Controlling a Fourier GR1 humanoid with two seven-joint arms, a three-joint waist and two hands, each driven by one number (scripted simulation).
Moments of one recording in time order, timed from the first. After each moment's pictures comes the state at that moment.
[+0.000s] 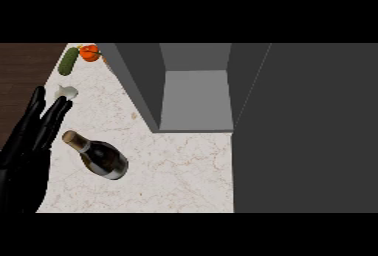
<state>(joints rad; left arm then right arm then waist) 0.05 0.10 -0.03 -2.10 -0.01 0.00 -0.02 0.03 -0.07 0.02 -2.10 -0.02 0.01 -0.01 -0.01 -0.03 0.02</state>
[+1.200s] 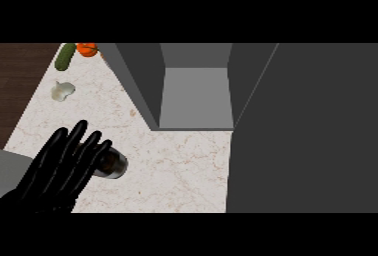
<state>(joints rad) 0.14 0.07 -0.22 -2.36 0.38 -0.06 0.38 0.17 -0.12 0.15 -2.44 -0.15 0.12 0.34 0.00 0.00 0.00</state>
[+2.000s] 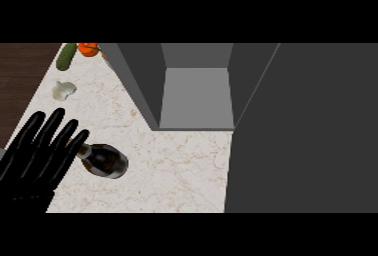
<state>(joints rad) 0.09 0.09 -0.11 -2.38 0.37 0.05 0.54 0.06 -0.12 0.13 -2.46 -0.13 0.07 0.48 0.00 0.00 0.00</state>
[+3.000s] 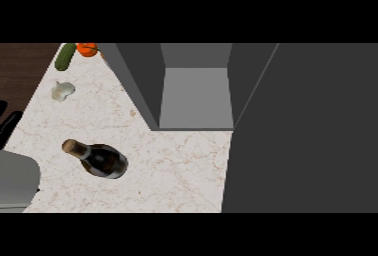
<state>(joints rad) 0.02 0.19 0.31 -2.27 0.61 -0.09 0.57 0.00 -0.11 0.15 -2.48 -0.08 0.03 0.55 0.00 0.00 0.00</state>
